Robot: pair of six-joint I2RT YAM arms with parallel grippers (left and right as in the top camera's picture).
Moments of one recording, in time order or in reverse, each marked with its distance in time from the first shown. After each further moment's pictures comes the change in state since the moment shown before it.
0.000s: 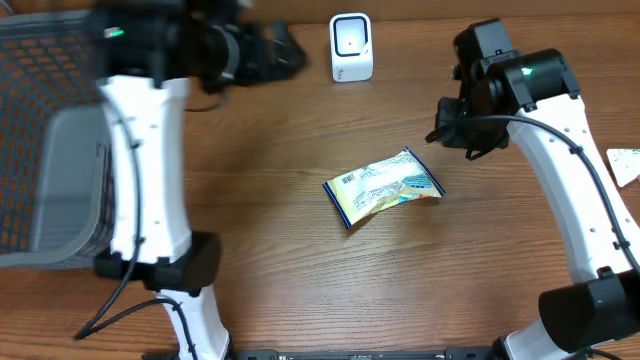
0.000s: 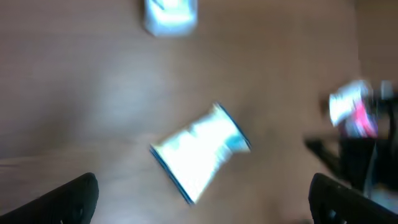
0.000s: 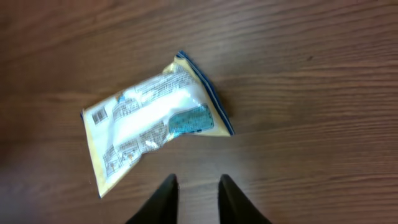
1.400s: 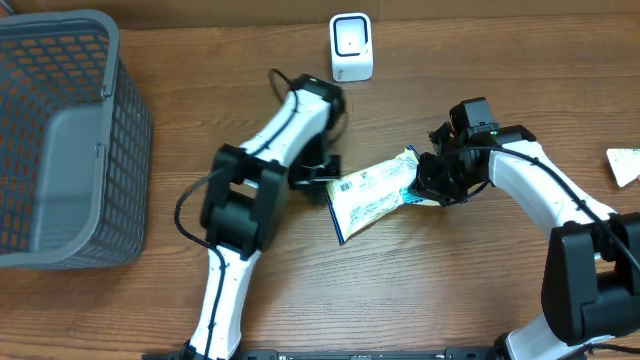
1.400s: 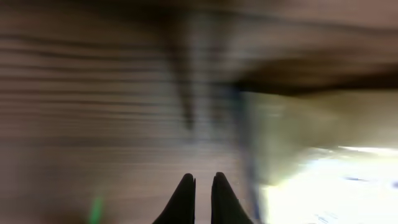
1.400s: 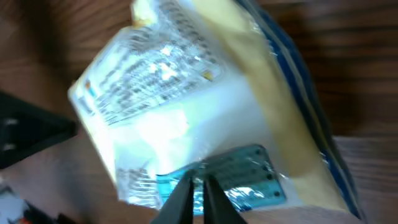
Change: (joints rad) left arm -0.211 0.358 -0.724 0.143 -0.260 -0.170; right arm -0.070 0.019 -0.665 0.587 -0.451 0.025
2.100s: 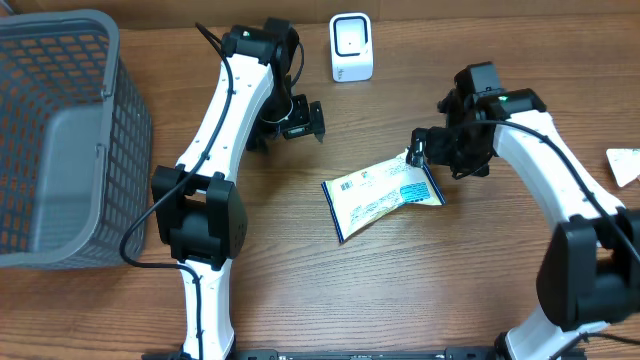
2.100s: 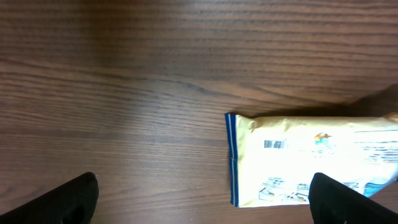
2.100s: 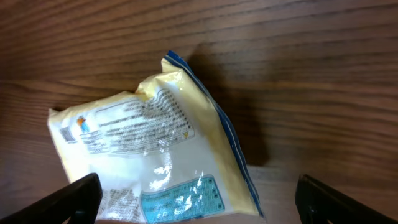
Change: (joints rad) left arm 0.127 -0.165 0.187 0.011 0.002 -0.020; right arm -0.008 0.077 0.257 -0.172 0.191 -0.165
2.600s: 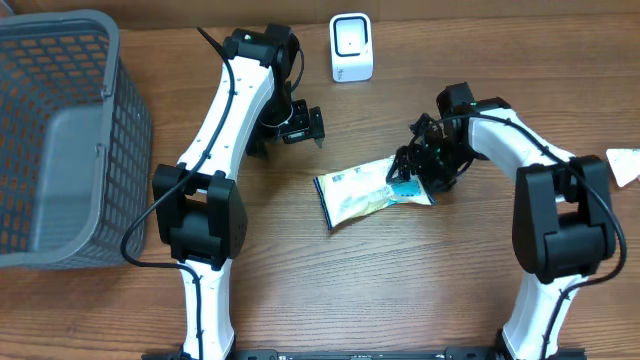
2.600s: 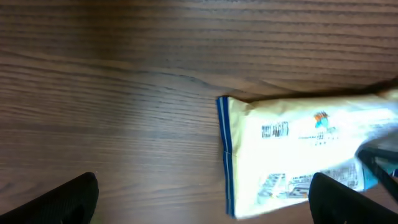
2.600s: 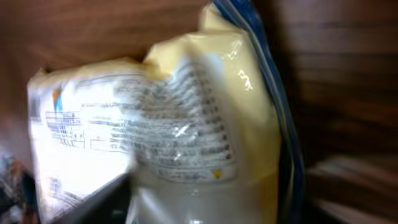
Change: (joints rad) left arm 0.000 0.000 -0.023 -0.001 0.003 0.000; right arm 0.002 0.238 -0.008 0.068 -0.294 -0.079
